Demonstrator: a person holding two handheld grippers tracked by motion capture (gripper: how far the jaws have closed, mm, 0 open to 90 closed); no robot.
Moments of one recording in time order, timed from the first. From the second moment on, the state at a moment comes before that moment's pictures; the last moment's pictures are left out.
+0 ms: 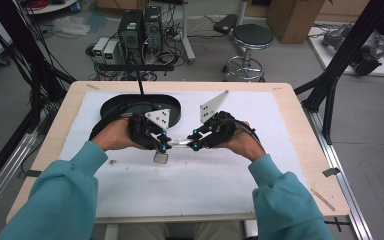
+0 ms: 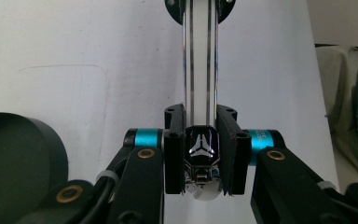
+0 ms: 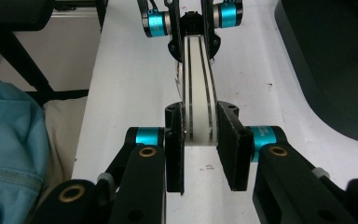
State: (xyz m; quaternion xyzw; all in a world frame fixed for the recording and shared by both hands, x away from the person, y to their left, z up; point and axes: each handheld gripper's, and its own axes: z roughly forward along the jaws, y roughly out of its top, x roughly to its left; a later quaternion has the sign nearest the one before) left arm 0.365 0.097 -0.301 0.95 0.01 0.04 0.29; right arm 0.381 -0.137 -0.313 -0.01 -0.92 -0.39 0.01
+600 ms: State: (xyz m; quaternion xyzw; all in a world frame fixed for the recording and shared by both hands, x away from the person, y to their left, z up) left arm 0.366 0.100 -0.299 0.95 0.04 0.06 0.30; right arm 0.380 -0.133 -0.322 -0.04 -0.91 -0.41 -0.04
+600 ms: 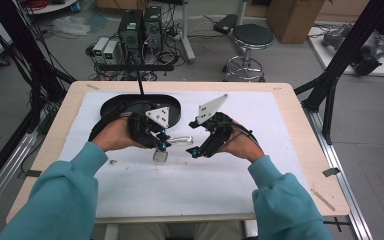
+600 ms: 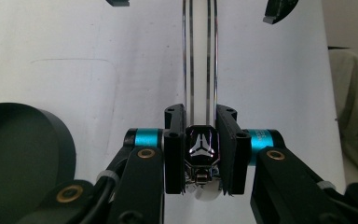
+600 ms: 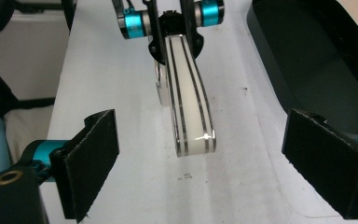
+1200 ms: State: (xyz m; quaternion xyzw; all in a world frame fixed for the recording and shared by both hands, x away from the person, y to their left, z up) left arm 0.385 0.154 -0.298 0.89 0.17 0.12 0.40; right arm 0.375 -0.211 -0.326 -0.16 -0.84 -0.50 -0.11
